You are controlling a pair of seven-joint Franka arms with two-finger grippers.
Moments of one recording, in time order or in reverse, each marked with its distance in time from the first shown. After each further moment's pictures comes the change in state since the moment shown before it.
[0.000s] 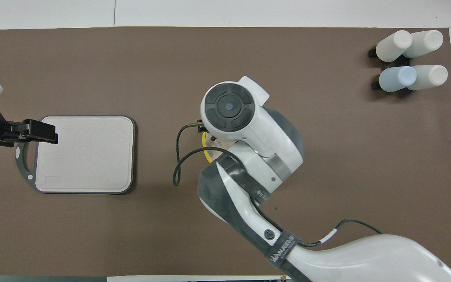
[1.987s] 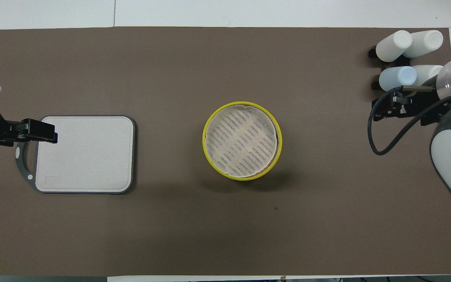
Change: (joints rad) left arm 0.000 -0.001 0.000 0.003 -0.001 0.005 0.000; right arm -0.220 -0.344 -0.282 -0.062 0.154 -0.374 -0.368
